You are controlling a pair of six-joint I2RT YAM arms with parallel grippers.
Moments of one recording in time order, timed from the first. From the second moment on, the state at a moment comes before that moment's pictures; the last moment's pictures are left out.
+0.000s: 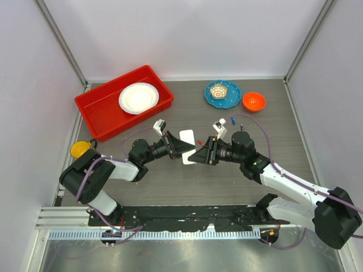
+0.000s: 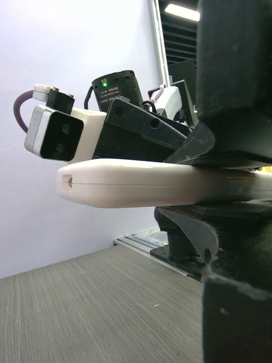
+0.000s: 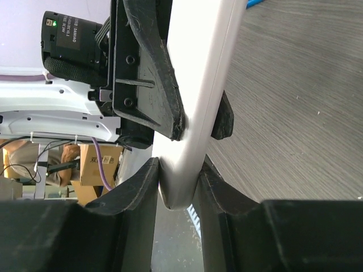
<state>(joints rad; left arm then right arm) -0.65 1.56 0.41 1.29 0.56 -1.52 0.65 1.03 0.52 0.26 -0.57 0.93</state>
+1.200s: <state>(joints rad) -0.74 1.56 0.36 1.33 0.43 -1.51 0.64 1.03 0.51 0.27 -0.55 0.99</state>
